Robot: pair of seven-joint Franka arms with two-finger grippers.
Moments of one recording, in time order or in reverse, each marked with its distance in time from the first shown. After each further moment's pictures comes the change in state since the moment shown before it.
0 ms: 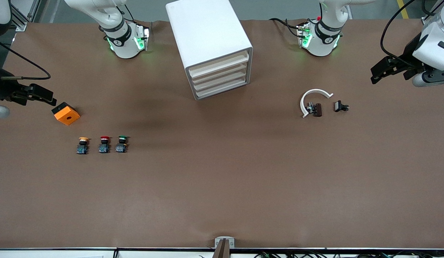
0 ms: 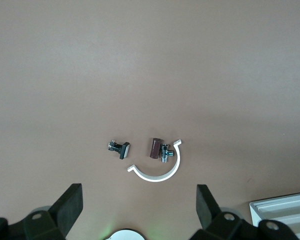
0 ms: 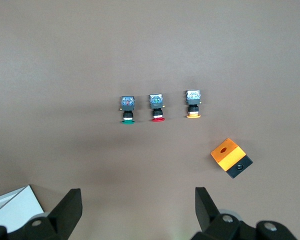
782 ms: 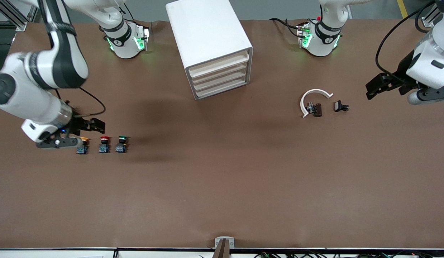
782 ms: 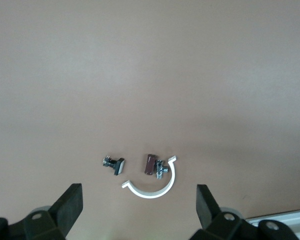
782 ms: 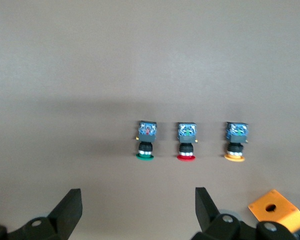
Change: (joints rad) left arm 0.056 0.077 -0.072 0.070 0.014 0.034 -0.020; right arm 0.082 0.062 0.021 -0.297 0.004 0.407 -0.007
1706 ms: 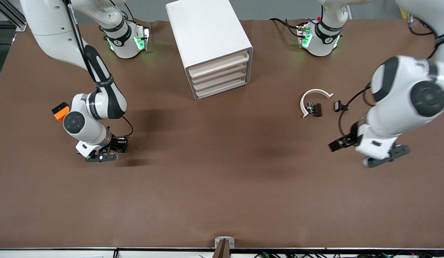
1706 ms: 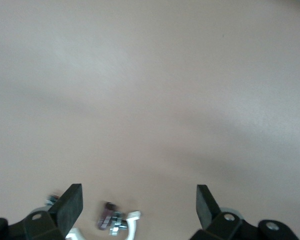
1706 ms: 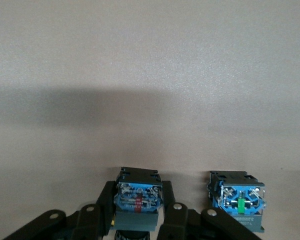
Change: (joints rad) left arm 0.030 0.317 -0.101 0.036 0.085 0.280 -0.278; right arm 0.024 0.385 0.002 -0.196 0.001 0.597 -0.006
